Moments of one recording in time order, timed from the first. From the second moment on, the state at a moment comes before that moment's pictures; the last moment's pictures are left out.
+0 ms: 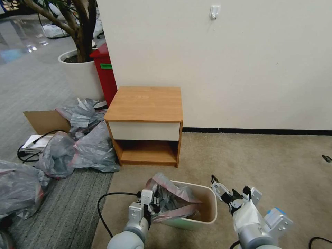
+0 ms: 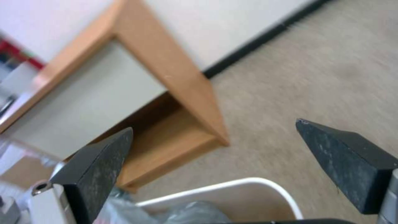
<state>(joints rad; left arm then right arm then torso) 1.56 -1.25 -0.10 -2.09 -0.33 0.39 -0.35 -1.80 1.32 0.33 2.45 0.71 -0.29 0.46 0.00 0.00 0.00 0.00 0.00</state>
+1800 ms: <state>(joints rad) 1.63 -1.20 -0.21 -2.26 -0.27 0.29 -0.24 -1.58 1.18 0.05 2.23 0.24 -0.19 0.16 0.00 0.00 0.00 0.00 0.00</state>
